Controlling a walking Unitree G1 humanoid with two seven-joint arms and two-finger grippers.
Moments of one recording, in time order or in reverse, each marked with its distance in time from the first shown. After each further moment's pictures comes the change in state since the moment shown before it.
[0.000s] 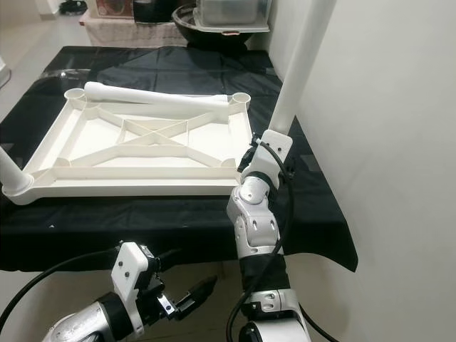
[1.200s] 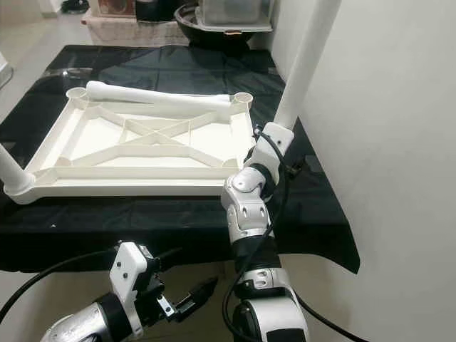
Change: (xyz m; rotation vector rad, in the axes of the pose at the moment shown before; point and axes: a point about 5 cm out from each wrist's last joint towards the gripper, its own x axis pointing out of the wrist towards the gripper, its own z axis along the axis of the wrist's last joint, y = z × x) left arm -0.002 -0.004 0.004 -0.002 -0.009 -0.012; right arm 0.012 0.007 0.006 -0.027 -0.052 -0.220
